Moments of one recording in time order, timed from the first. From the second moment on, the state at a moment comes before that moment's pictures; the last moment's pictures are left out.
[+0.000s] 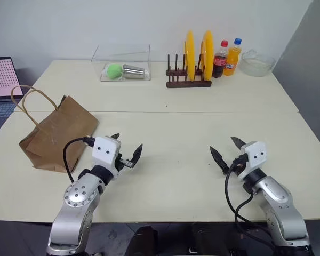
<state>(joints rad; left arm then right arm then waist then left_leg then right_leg) 0.05 0.36 0.07 -0.54 -0.15 0.46 -0.34 0.05 -0.29 -0.03 -0.33 0.22 0.21 0.39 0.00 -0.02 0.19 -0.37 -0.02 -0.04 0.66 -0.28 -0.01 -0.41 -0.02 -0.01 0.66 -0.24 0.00</state>
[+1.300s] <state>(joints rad) 0.05 0.87 0.86 -0.24 -0.70 0.81 -0.53 -0.46 -0.43 0.08 -0.34 0.60 0.43 0.89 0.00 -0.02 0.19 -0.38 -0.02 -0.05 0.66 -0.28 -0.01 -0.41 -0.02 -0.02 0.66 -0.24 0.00</state>
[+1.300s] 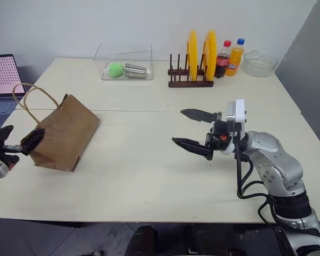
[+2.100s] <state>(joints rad) -0.56 1.05 0.42 0.51 -0.46 0.58 -0.80 -0.49 -0.44 0.09 -0.42 0.61 0.47 0.87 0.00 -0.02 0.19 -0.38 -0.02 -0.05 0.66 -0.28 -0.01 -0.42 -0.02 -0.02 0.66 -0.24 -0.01</state>
